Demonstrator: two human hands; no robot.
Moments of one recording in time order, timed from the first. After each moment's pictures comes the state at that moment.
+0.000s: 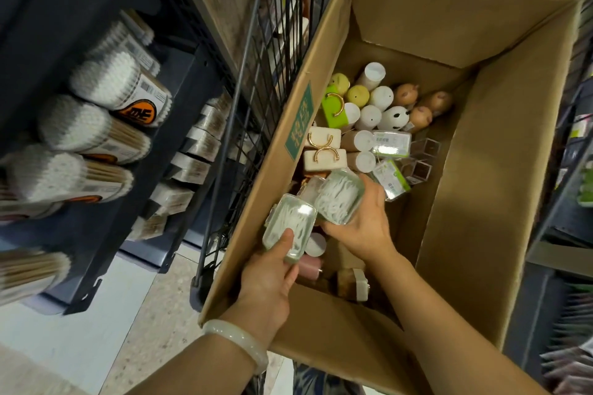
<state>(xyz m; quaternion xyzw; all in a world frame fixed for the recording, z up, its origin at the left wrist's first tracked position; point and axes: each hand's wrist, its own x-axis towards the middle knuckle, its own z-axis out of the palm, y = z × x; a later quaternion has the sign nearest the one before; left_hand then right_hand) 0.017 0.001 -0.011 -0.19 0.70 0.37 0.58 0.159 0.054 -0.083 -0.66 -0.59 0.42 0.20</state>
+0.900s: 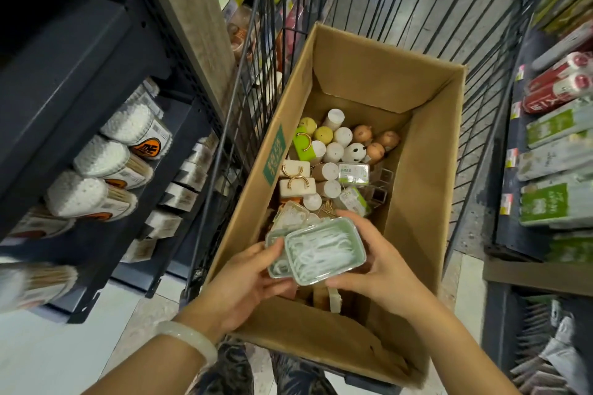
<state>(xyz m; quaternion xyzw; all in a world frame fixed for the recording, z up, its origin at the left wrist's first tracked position) -0.007 0.002 0.050 0.10 0.53 0.27 0.79 0.209 0.018 0.053 -0.51 -0.53 0.63 0.24</state>
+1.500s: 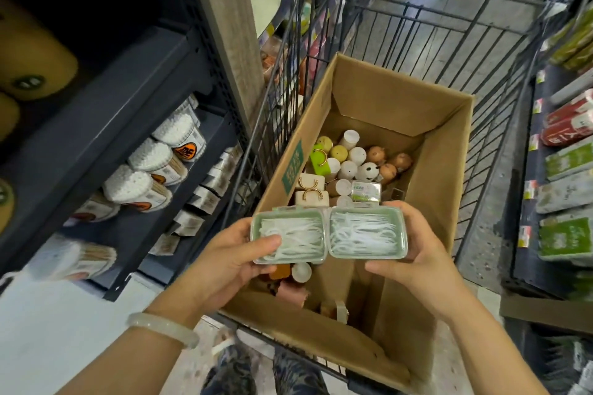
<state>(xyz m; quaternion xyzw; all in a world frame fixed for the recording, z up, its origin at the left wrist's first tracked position) -0.036 0.003 0.103 0.18 0.54 0.36 0.74 0.230 0.025 0.097 -0.51 -0.49 0.63 0.32</state>
